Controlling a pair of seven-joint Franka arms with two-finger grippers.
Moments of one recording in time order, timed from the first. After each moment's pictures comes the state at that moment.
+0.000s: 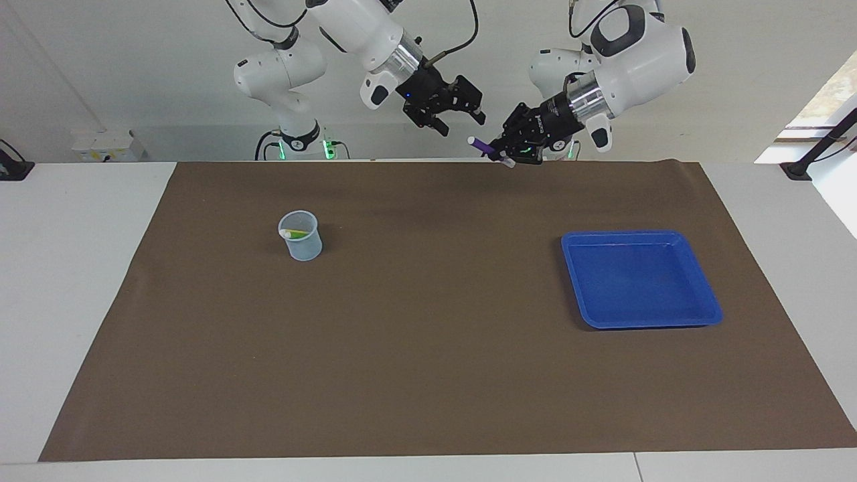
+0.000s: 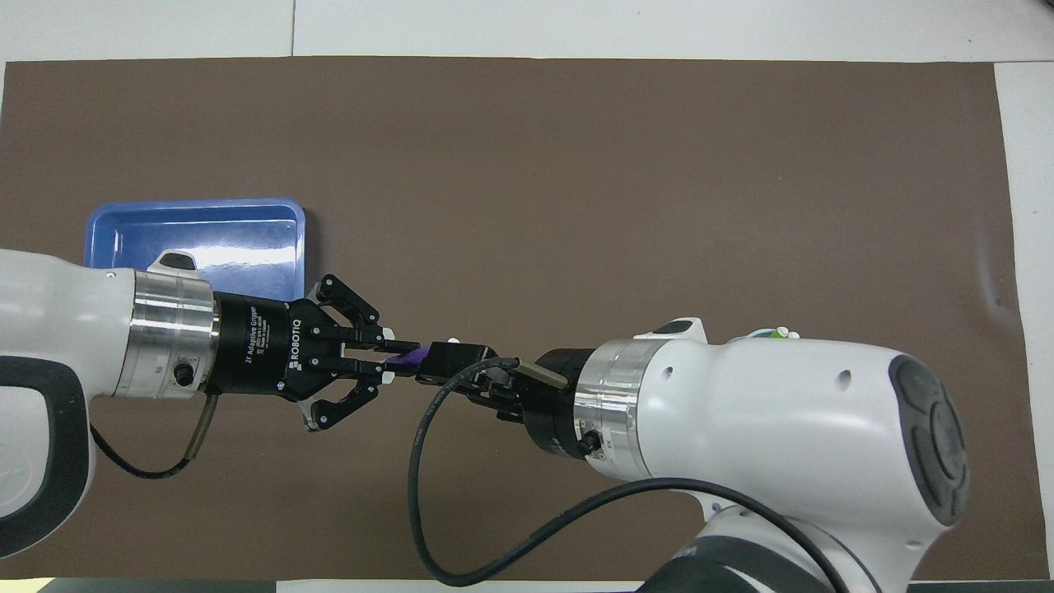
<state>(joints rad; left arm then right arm) -0.30 -0.26 -0.03 -2.09 -0.89 1.86 -1.70 0.54 -0.17 0.09 -1.97 0.71 2.22 0.74</state>
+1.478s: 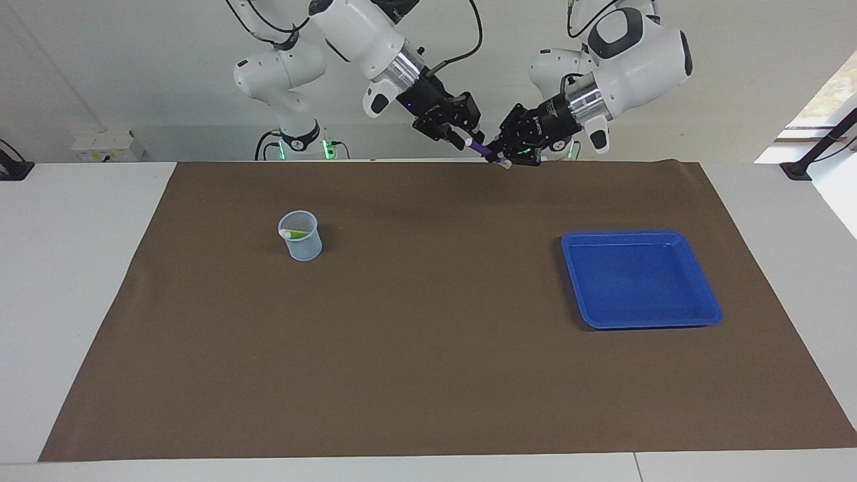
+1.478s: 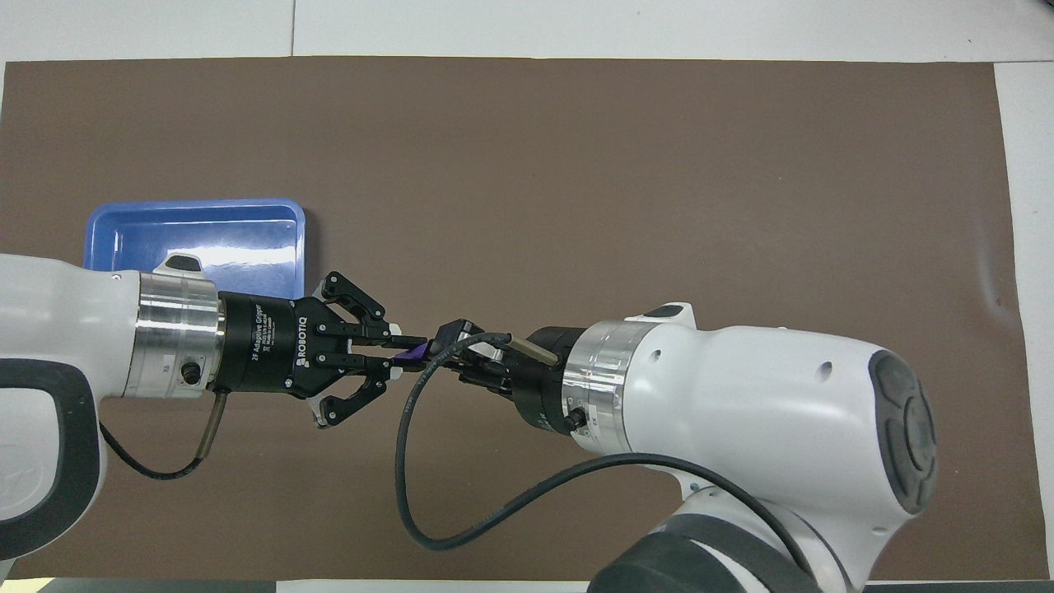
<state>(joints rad) -0.31 -0.26 -0.03 -2.11 -0.93 1.89 -1.71 0.55 -0.14 0.09 -1.96 0.72 2.30 0.74</state>
